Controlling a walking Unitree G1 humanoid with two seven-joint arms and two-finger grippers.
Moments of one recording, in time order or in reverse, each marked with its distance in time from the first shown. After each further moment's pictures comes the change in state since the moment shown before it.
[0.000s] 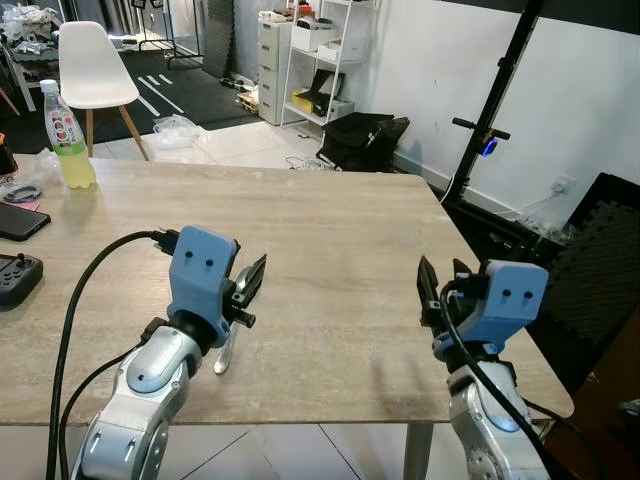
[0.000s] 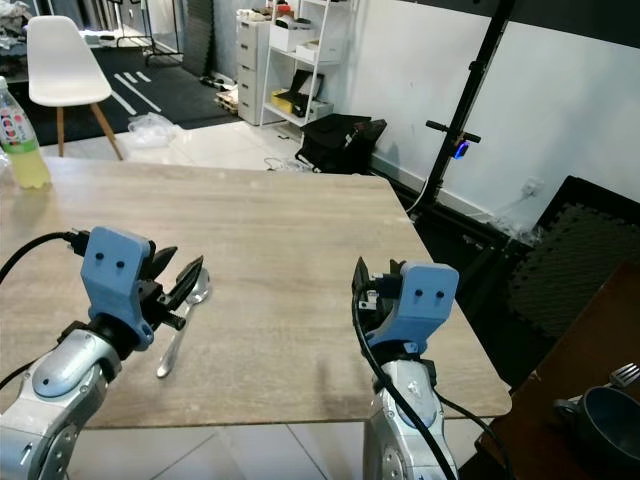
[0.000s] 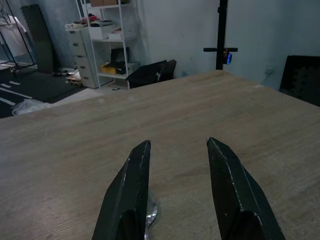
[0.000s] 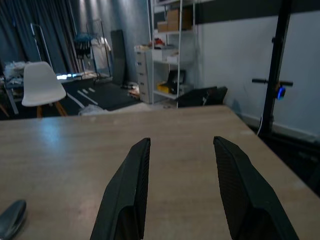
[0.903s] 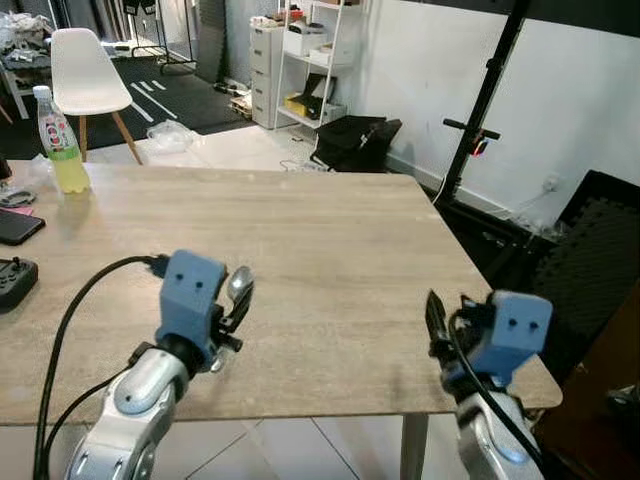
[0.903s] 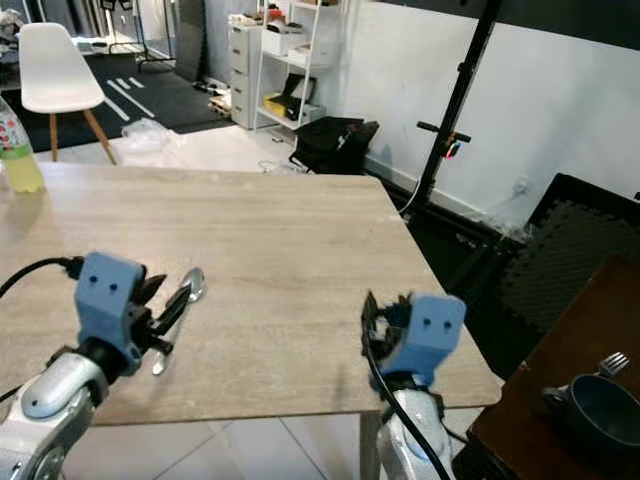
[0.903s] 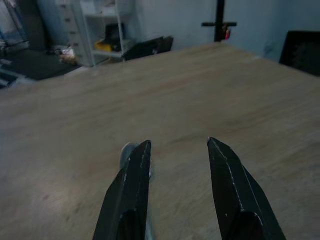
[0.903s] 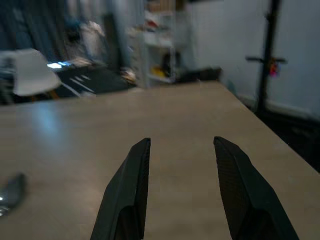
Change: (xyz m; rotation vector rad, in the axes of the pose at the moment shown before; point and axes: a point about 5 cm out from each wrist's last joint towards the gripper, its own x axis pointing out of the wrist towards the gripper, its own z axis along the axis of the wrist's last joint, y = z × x) left arm -0.009 0.000 -0.015 0.006 0.073 -0.022; right arm -0.016 -0.001 -0.015 0.023 0.083 -0.016
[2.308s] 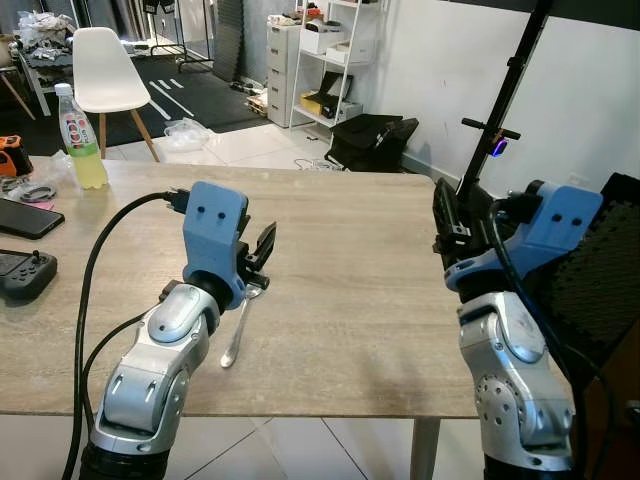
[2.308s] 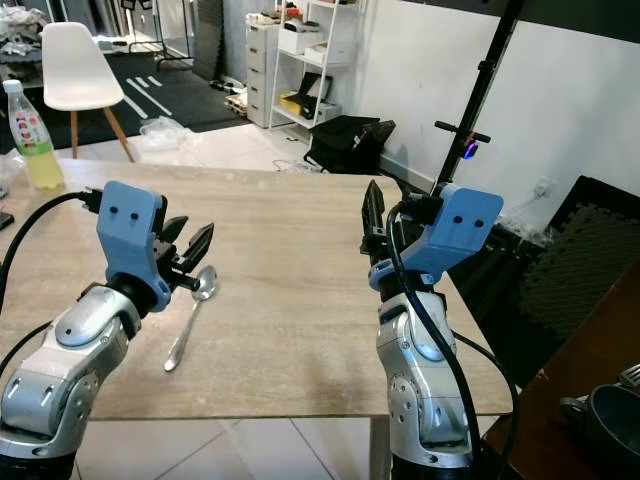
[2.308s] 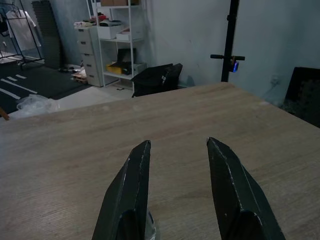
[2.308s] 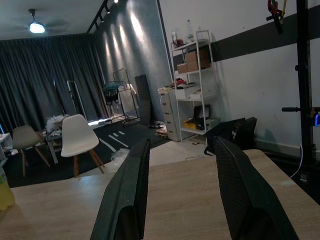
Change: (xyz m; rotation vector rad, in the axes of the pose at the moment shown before) left arm 0.037 0.001 0.041 -0.066 -0.073 0.031; right arm 0.045 0.012 0.076 0.140 -0.235 0.069
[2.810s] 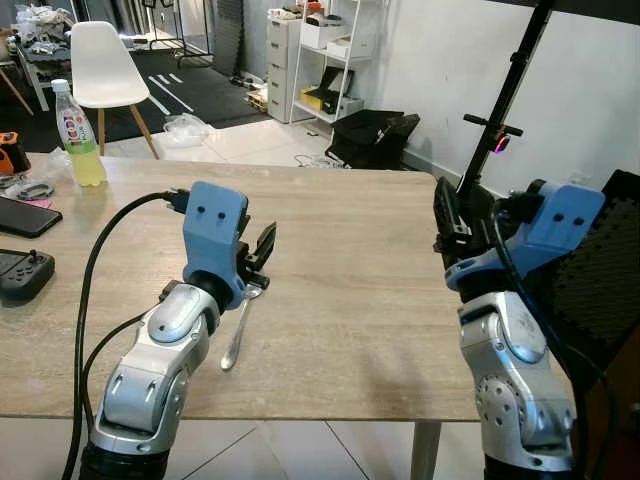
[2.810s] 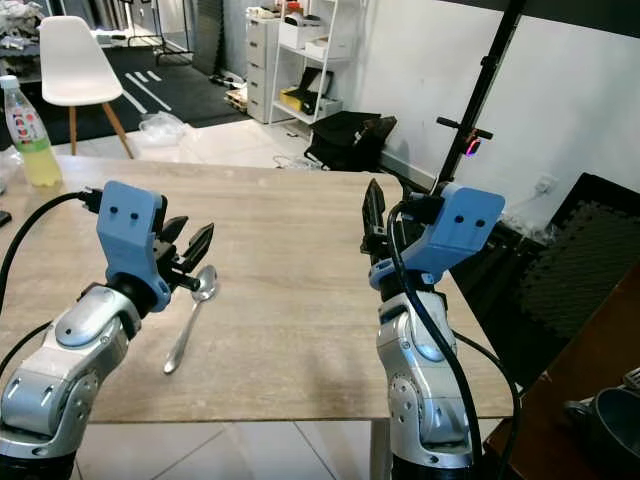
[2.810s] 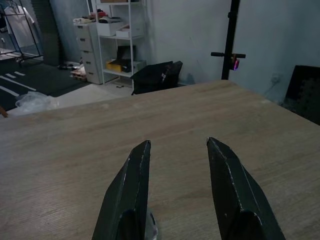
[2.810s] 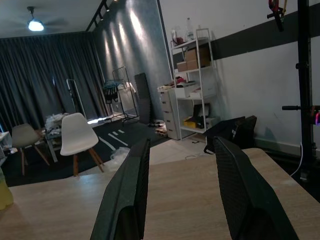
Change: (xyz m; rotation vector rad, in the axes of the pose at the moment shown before) left arm 0.000 0.000 0.000 0.000 0.000 0.000; right arm 0.000 0.000 0.001 0.000 -0.003 0.000
